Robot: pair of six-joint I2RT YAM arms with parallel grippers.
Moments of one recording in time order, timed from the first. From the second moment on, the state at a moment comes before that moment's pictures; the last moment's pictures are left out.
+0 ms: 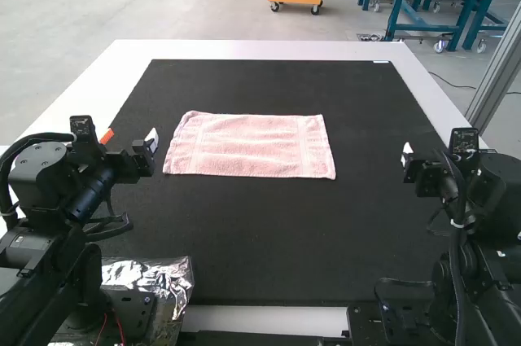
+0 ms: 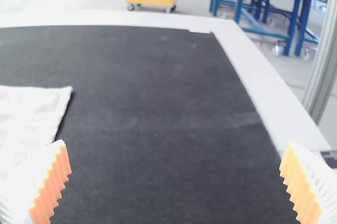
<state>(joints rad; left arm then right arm) -0.06 0.01 0.01 -0.01 0.03 -0.14 -0.06 0.01 0.01 -0.08 -0.03 -0.12</state>
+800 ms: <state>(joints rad) -0.06 0.01 0.01 -0.01 0.03 -0.13 -0.06 0.01 0.01 -0.08 -0.03 -0.12</state>
